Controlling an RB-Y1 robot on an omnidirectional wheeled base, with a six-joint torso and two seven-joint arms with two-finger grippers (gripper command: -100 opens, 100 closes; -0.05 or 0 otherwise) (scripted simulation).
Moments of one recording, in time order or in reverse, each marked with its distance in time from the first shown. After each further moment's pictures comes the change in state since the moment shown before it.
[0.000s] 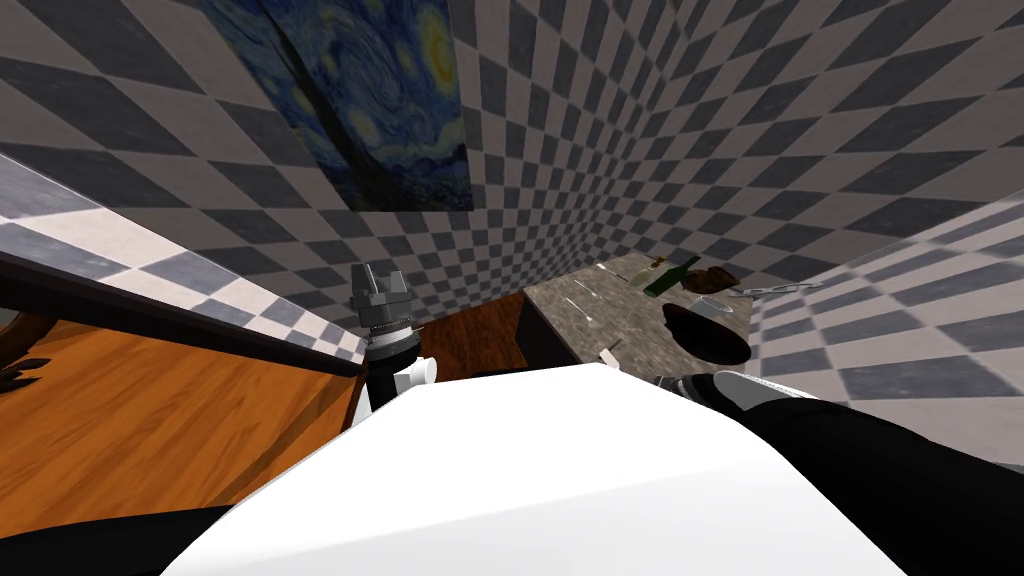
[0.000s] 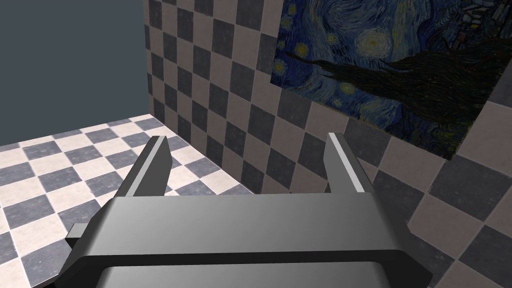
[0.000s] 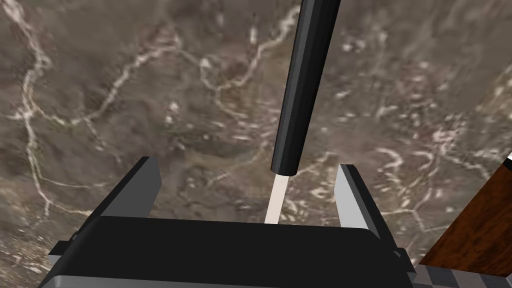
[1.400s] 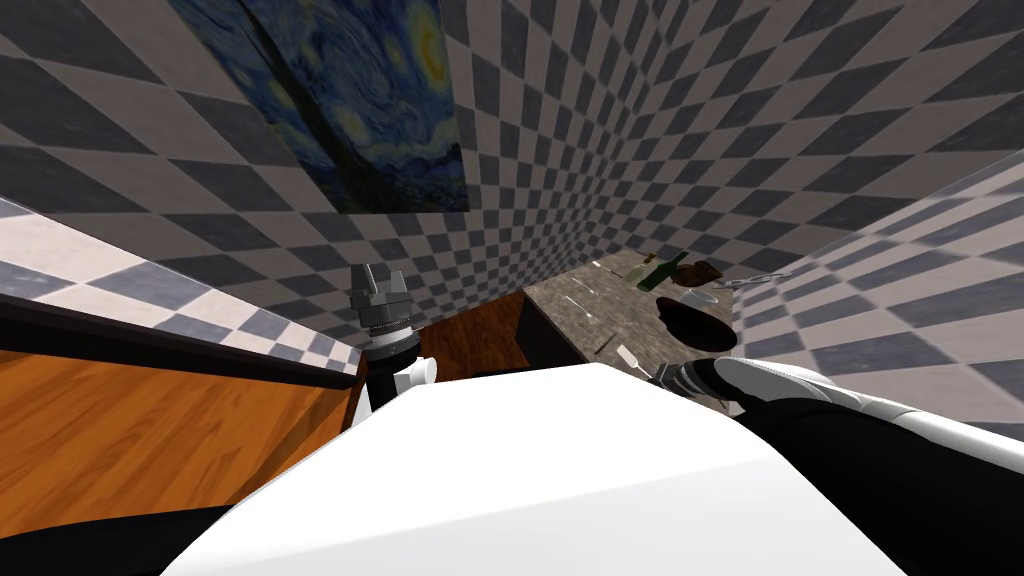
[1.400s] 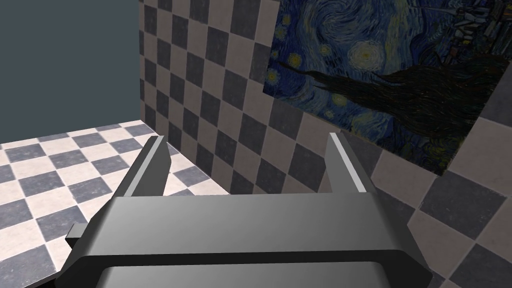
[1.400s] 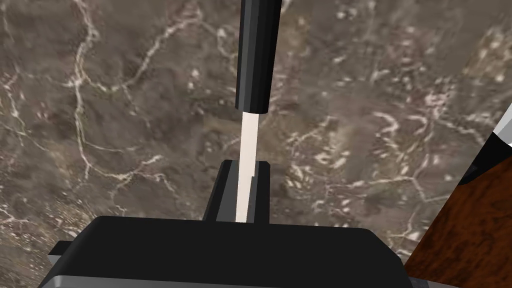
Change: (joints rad) left arm 0.000 0.000 0.000 0.000 0.000 0.000 0.000; right arm 0.006 -0.082 -0.065 -0.024 0.072 -0.009 -0.106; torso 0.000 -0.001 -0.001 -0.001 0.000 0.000
